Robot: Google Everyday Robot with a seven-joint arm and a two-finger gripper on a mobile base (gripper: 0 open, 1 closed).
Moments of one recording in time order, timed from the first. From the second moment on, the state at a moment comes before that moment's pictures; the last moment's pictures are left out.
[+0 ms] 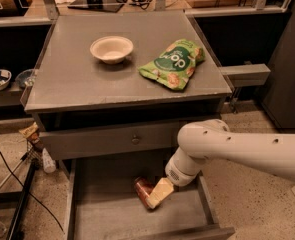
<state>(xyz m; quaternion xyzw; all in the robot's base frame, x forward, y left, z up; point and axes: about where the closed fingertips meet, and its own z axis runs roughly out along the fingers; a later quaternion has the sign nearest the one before) 0.451 -0.067 0.566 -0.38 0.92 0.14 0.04</state>
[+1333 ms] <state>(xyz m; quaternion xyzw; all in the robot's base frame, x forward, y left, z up) 0.461 -0.048 0.525 -0.32 0.94 0.14 0.02</state>
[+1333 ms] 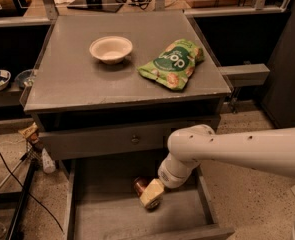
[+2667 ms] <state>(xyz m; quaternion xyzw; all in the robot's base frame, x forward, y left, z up) 0.466 -0.033 0.490 -0.23 0.96 0.17 0.03</state>
